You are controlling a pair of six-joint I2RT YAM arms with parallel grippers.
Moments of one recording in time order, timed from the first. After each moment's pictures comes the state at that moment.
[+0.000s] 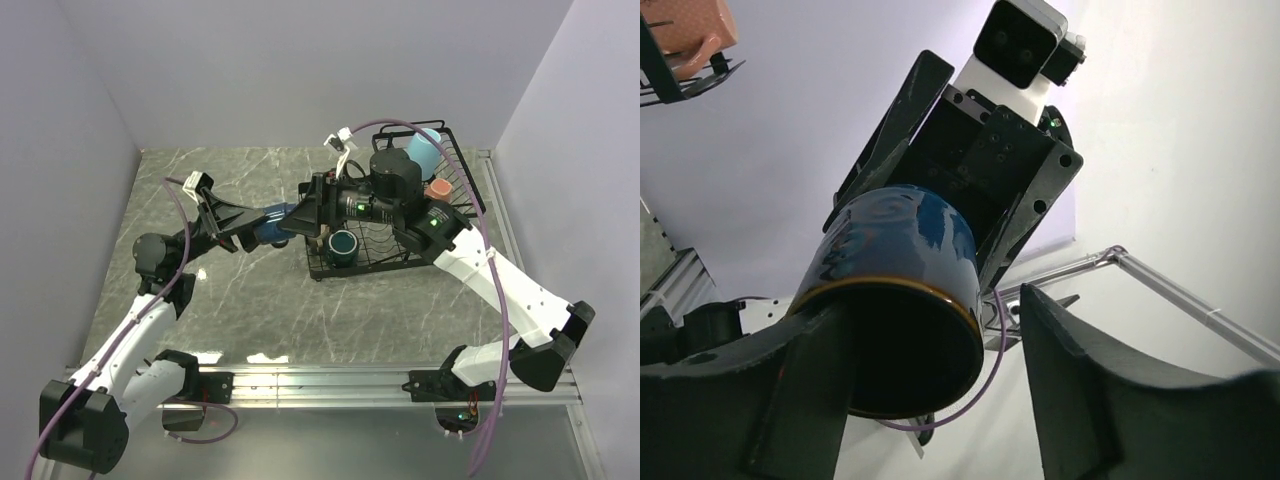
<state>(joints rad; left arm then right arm) -0.24 0.93 0.58 0.89 0.83 -1.90 0.80 1.34 1.50 -0.36 -0.48 0.62</state>
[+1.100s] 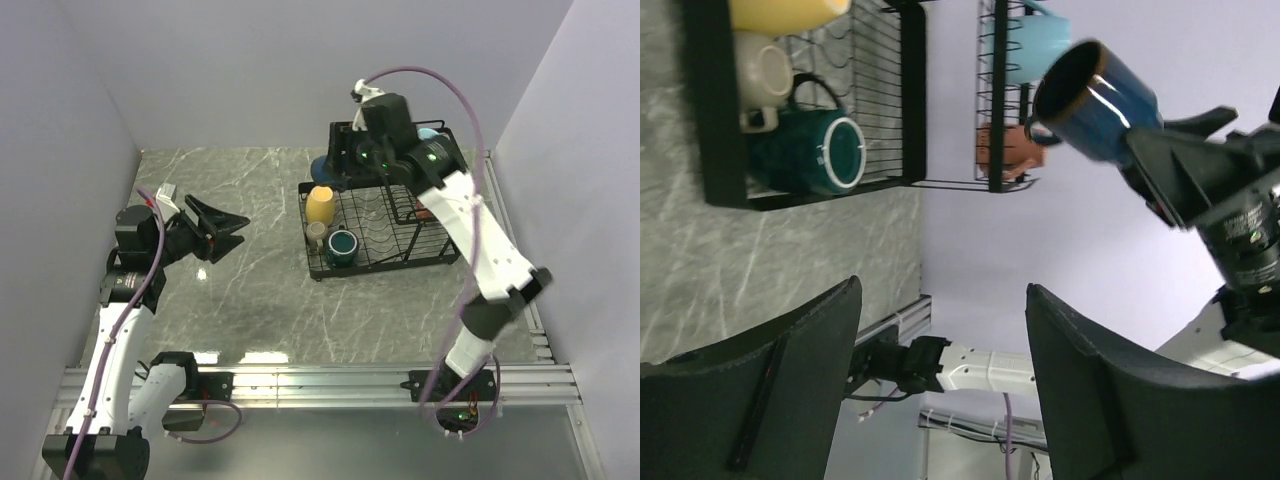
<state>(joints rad) -0.01 0.81 0.85 -0.33 0.73 -1.18 0.63 1.63 2.06 -0.96 0.02 0.38</state>
